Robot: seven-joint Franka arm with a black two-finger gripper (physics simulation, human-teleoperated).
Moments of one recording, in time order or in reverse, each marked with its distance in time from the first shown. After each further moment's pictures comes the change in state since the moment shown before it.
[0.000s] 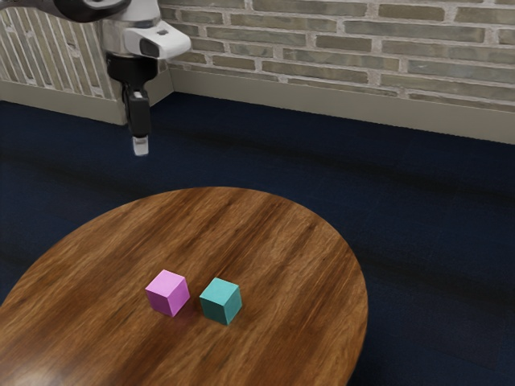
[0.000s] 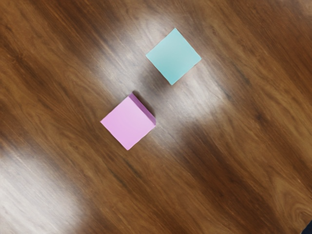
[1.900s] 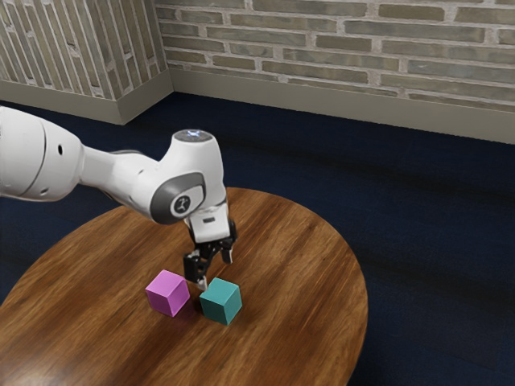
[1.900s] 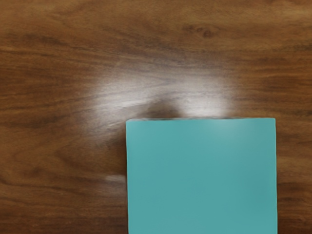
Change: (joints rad) arm 0.020 0.248 -0.064 -0.614 -0.083 0.943 0.793
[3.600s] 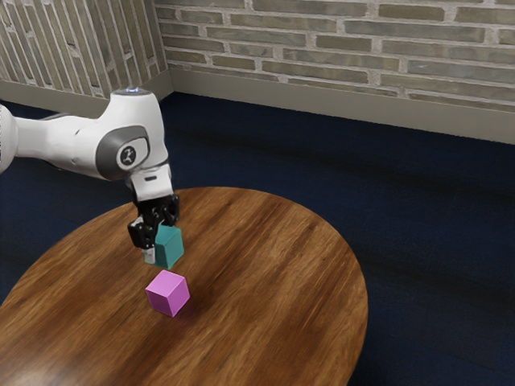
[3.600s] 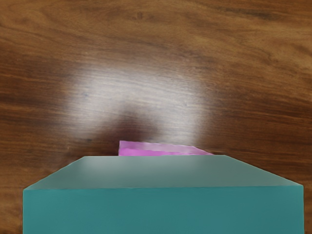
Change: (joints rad) arm 0.250 -0.166 -0.051 -0.009 -0.024 -0.234 0.099
